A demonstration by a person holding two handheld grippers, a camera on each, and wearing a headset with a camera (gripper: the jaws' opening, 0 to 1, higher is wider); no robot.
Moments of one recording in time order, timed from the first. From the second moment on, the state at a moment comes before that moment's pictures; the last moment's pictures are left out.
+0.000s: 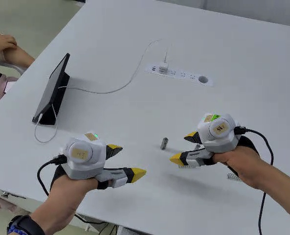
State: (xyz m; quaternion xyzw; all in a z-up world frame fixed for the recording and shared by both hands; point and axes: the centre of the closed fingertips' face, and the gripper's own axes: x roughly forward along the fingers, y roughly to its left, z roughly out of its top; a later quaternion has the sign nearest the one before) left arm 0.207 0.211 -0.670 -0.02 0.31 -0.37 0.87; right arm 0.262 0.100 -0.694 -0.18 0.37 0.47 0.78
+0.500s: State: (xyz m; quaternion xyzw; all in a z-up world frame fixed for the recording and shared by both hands) left arm 0.207 0.198 -0.667 -0.02 0.31 -0.38 0.87; right arm 0.248 0.092 -0.693 -0.14 0.36 0.45 0.81
